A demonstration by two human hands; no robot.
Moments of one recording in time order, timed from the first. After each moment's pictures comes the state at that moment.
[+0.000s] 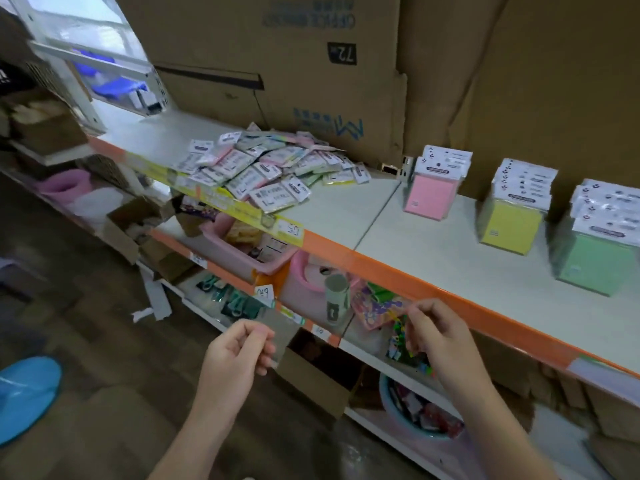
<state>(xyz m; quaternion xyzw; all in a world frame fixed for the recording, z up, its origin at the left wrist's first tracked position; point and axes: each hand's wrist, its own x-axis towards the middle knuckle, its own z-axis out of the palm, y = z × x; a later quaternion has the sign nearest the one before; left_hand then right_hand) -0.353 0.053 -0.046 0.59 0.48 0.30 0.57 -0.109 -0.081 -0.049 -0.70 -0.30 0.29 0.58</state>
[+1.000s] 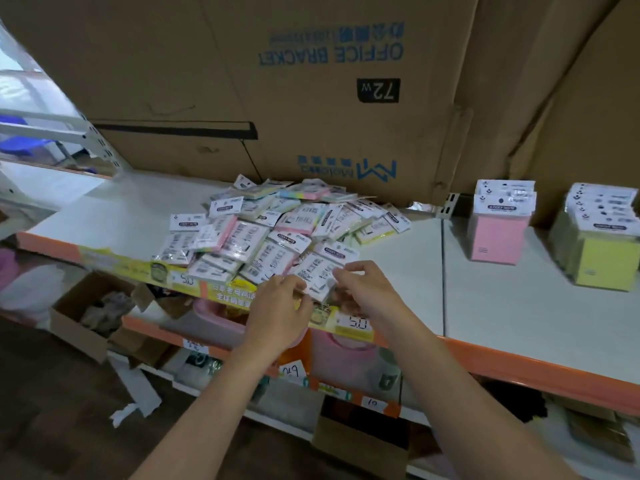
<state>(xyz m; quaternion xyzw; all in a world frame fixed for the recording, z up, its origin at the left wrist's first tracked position) -0.251 0.355 -0.040 0.91 0.31 0.14 0.24 -0.117 0.257 -0.042 -0.70 -0.12 0.39 0.59</state>
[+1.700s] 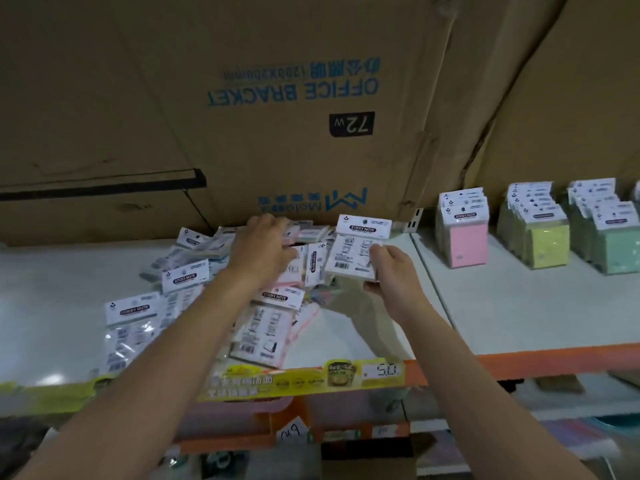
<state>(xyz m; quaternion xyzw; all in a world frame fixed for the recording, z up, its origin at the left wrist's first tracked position) -0.110 0.512 0.009 0.99 0.10 0.12 0.06 -0.075 0.295 -0.006 -0.72 0.00 0.14 0.68</state>
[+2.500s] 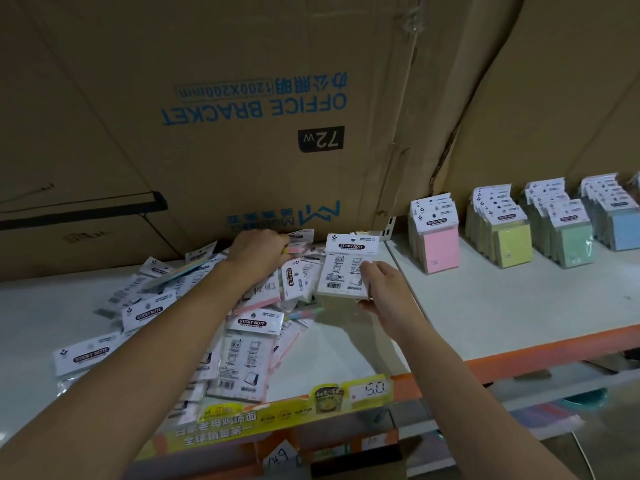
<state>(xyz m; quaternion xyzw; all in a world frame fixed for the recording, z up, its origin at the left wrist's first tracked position) -0.048 0.513 0.009 0.99 -0.05 0.06 -0.08 -0.066 0.281 -0.006 -0.73 0.06 0.15 0.66</state>
